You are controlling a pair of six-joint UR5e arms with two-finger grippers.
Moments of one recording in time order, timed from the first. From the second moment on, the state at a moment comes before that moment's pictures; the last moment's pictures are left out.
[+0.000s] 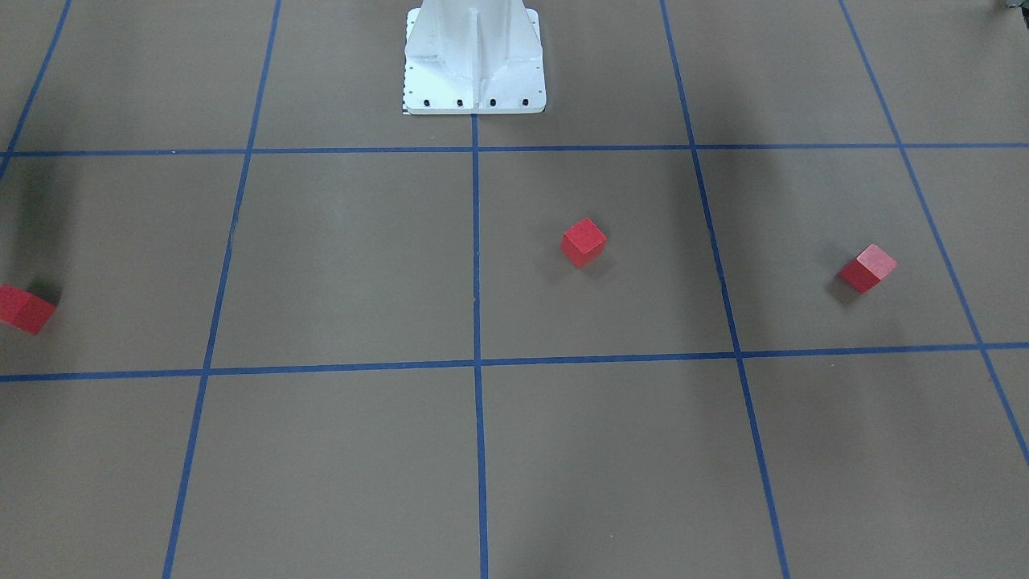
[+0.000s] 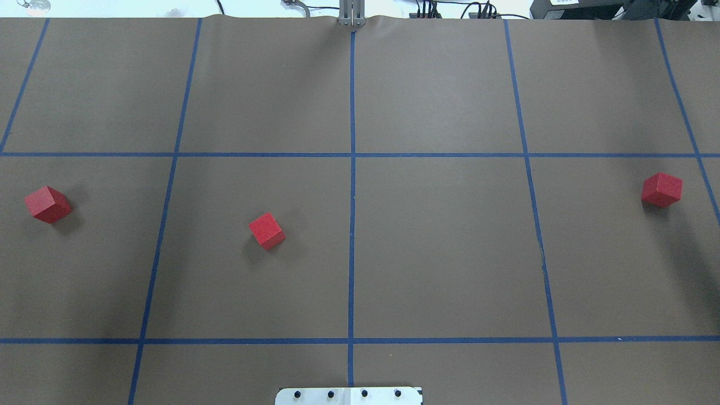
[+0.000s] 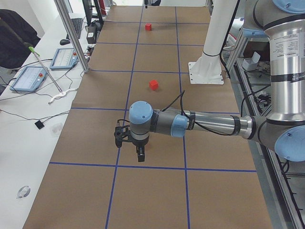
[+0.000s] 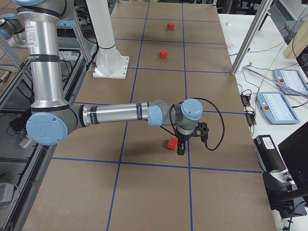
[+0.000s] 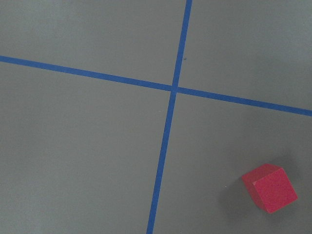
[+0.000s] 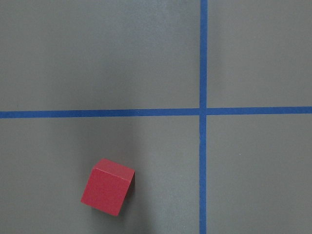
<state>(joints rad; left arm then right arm) -1.54 -1.43 -1.80 -1.65 -2.35 -0.31 1.49 -1.53 1.63 -1.62 2.37 0.15</state>
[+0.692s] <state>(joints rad) -1.54 -1.43 -1.80 -1.65 -2.39 -0.31 1.49 -1.54 1.64 -1.61 2.38 0.15</state>
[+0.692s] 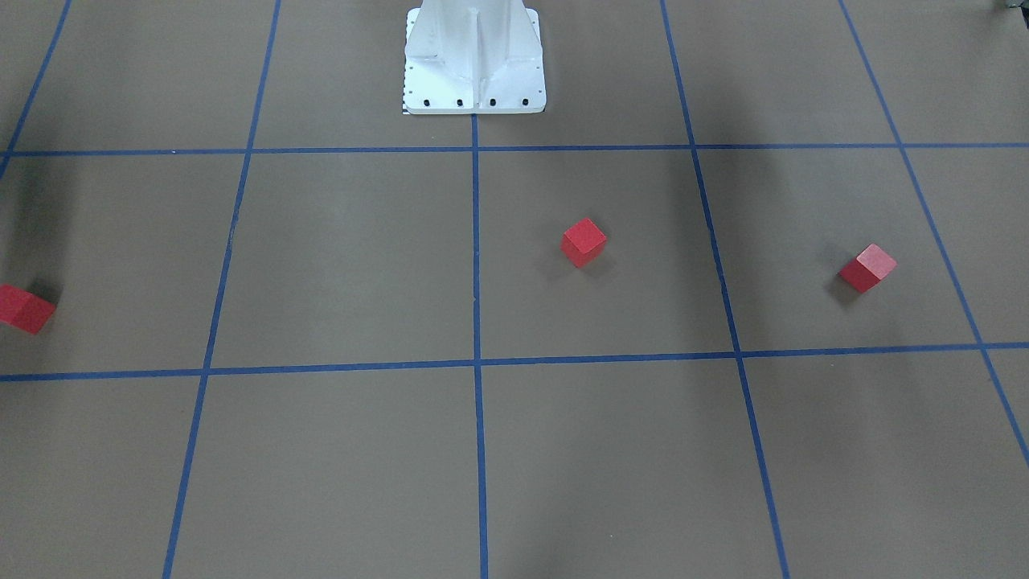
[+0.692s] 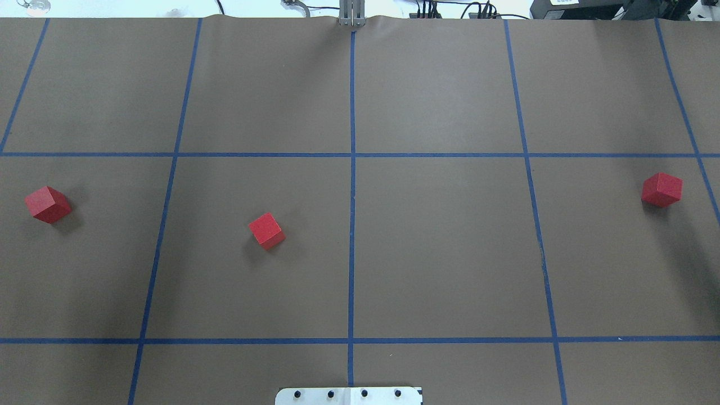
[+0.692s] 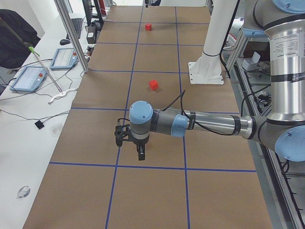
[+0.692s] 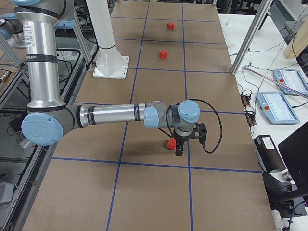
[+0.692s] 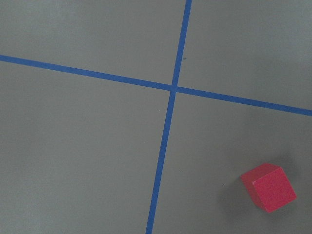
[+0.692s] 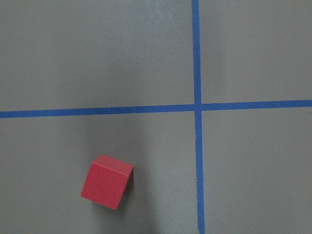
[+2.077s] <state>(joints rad) -1.54 -1.43 -1.80 -1.65 -2.41 -0.31 1.23 -1.54 1.54 -1.28 2.37 0.46</state>
